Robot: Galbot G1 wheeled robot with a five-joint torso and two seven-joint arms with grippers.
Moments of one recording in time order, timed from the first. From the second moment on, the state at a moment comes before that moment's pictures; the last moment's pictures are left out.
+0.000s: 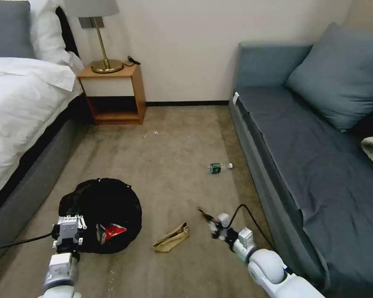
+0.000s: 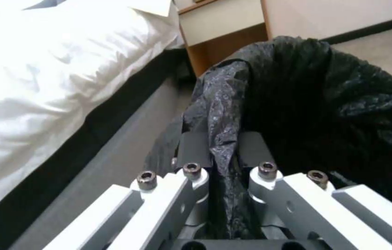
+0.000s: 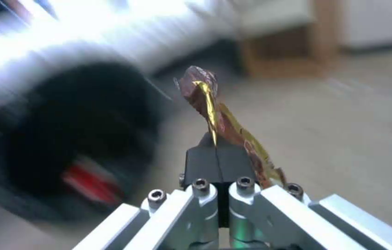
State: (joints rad) left arm 1.71 -1.46 -0.81 -2.03 0.07 -0.05 -0.10; right arm -1.19 1.08 -0.07 1.68 0.63 0.19 -0.36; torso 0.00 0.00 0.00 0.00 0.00
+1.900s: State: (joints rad) left arm 1.72 -1.48 -0.81 -2.08 0.06 -0.07 -0.08; right arm -0.69 1.23 -0.60 1.60 0.70 0.06 0.06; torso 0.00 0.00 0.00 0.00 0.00
